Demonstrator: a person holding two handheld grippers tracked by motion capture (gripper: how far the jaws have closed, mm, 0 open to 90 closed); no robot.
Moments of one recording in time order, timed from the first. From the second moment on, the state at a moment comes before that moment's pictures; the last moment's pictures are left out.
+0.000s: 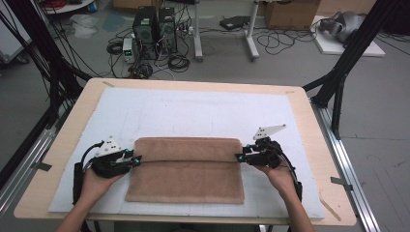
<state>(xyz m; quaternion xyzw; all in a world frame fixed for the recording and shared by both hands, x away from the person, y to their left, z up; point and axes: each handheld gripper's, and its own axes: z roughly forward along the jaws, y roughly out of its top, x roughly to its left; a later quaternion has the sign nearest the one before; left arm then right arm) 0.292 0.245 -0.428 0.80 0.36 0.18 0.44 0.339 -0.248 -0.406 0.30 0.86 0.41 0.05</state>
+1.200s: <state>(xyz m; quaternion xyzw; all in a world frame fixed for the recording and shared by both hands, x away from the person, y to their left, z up) 0.327 0.231 -0.404 0.83 0.34 0.15 0.42 0.363 -0.209 -0.399 0.26 0.89 0.39 0.00</state>
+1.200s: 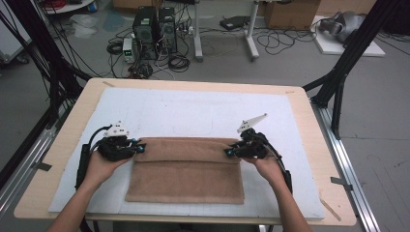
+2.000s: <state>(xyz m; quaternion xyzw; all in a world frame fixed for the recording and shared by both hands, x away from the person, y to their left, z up) 0.269 0.253 -0.394 0.82 0.30 0.16 0.46 0.327 -0.218 -0.373 0.20 0.88 0.43 0.02</state>
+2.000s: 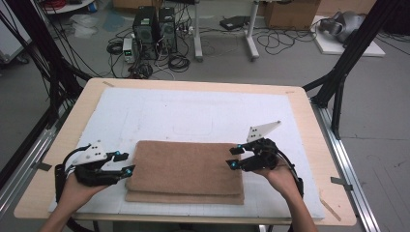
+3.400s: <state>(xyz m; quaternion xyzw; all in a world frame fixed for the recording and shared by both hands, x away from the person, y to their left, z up) 0.357 0.233 -0.416 0.78 0.39 0.19 0.46 0.383 -0.213 -0.397 0.30 0.87 0.37 0.10</state>
